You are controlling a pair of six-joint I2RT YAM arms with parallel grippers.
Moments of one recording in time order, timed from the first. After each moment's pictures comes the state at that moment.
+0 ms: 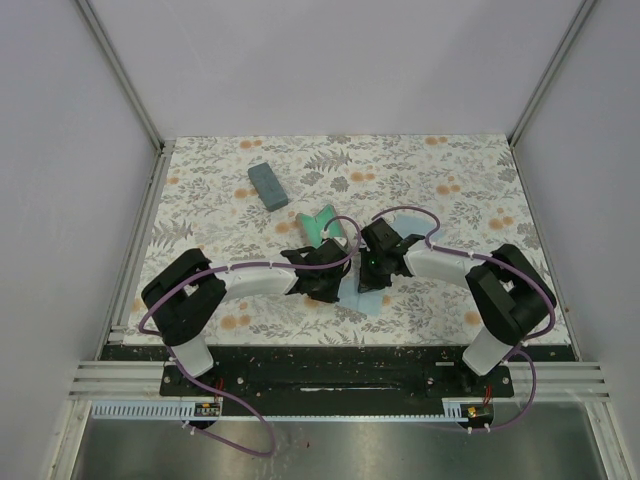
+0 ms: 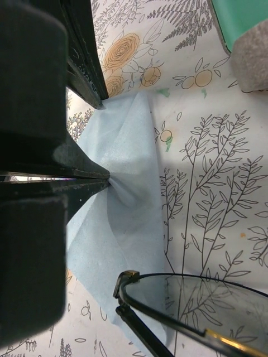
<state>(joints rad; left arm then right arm) -0.94 1.72 0.98 -0.35 -0.06 -0.67 0.66 1.66 0.89 -0.36 -0.11 0.69</state>
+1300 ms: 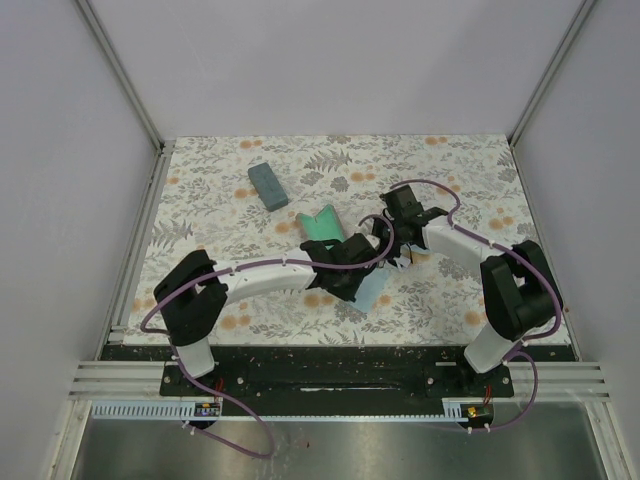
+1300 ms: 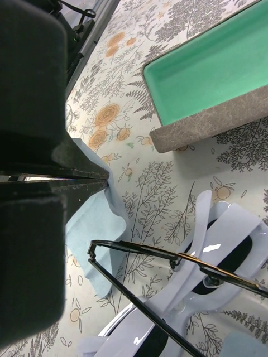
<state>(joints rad) -1.03 1.75 1.23 -0.57 -0.08 -0.49 0.46 1.65 1.06 -0.42 -0.28 0.63</state>
